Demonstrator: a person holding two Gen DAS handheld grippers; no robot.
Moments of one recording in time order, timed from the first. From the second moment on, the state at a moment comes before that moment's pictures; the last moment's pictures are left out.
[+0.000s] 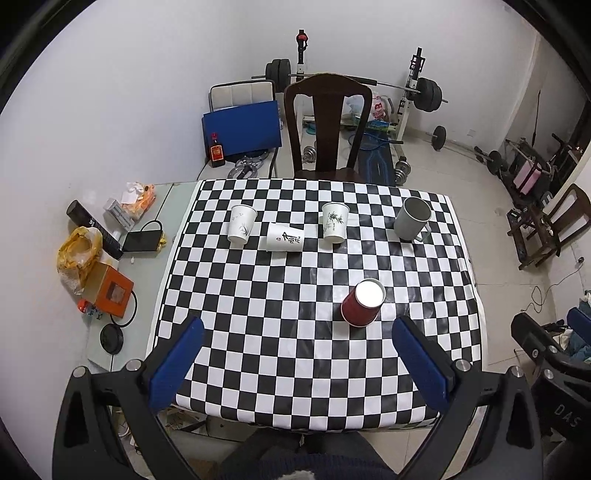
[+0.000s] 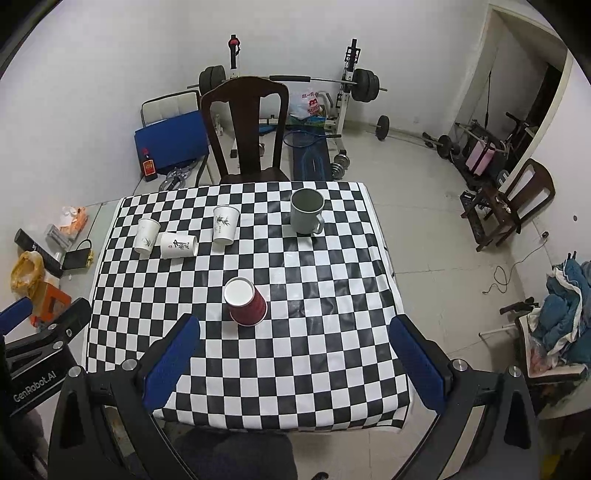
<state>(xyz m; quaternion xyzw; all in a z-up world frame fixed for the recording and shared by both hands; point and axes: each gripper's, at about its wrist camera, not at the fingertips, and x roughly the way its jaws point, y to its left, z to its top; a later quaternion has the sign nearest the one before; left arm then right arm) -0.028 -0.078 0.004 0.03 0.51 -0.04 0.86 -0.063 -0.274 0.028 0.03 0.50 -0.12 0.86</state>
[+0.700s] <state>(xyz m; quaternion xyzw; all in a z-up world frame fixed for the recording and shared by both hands) -0.032 -0.076 0.009 0.03 0.50 -0.04 0.86 -0.069 -0.277 0.028 0.04 0.51 -0.11 0.85</state>
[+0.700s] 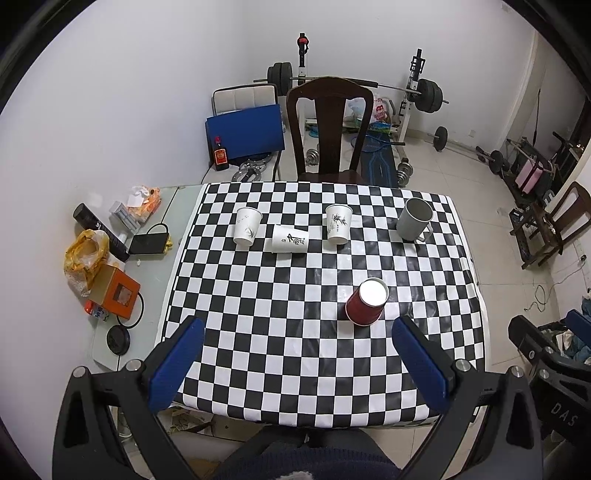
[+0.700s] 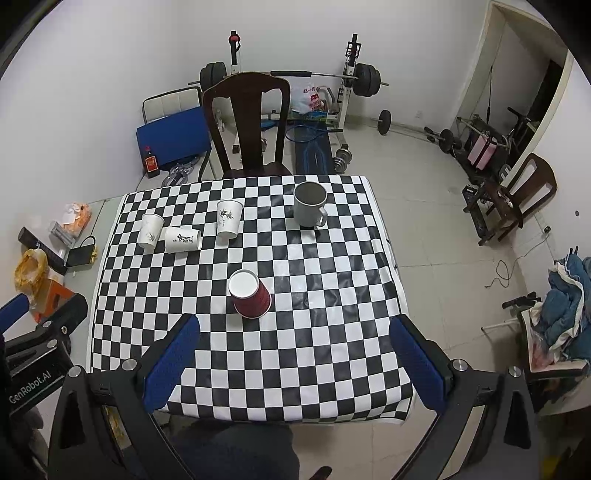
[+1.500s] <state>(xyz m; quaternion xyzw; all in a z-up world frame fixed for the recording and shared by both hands) -0.045 -0.069 0.016 0.03 0.51 -0.04 0.86 -0.068 -0.279 0.030 0.03 0.51 -0.11 0.85</state>
